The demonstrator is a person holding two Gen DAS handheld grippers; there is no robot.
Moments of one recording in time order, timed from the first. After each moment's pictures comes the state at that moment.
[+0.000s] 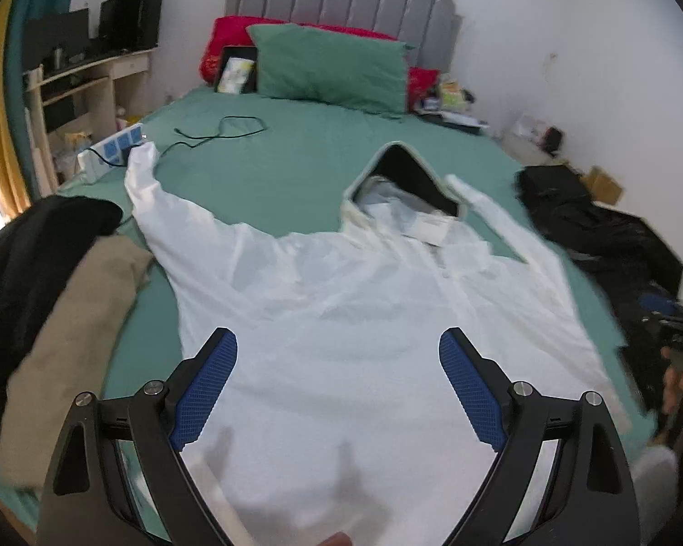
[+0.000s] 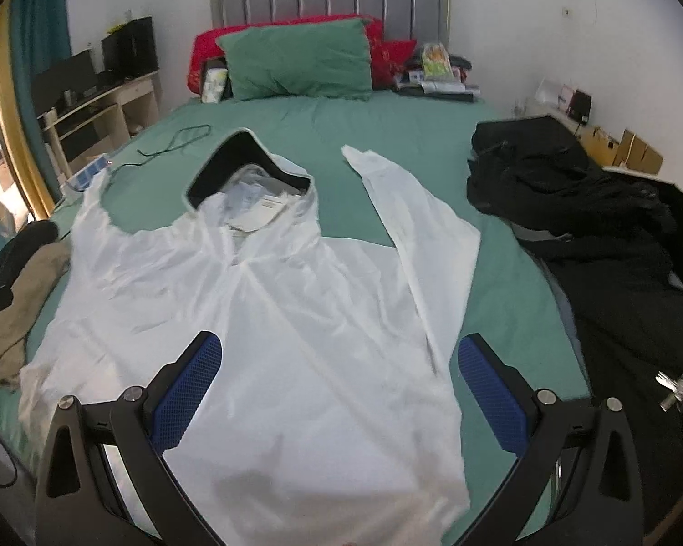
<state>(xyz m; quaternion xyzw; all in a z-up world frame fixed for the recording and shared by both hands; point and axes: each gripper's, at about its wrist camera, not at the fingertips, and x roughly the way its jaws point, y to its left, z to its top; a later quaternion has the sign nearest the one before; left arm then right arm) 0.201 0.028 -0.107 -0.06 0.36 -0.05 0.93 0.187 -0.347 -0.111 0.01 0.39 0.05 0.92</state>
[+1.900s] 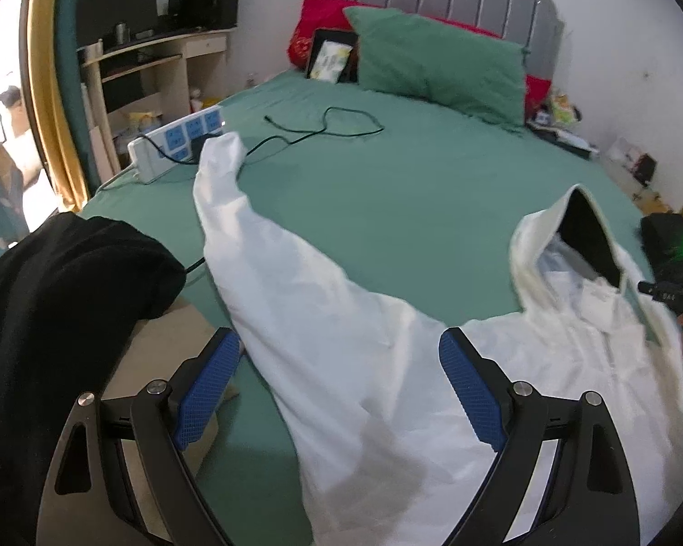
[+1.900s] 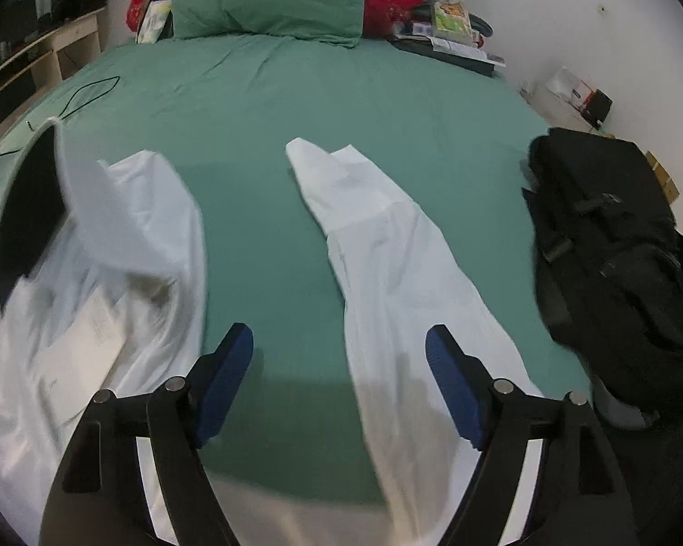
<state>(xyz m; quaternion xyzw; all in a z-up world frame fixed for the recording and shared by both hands) 0.351 0.136 -0.154 -0.07 0.38 0.08 0.92 0.472 -0.329 -0.186 -0.07 0.46 0.00 0.88</state>
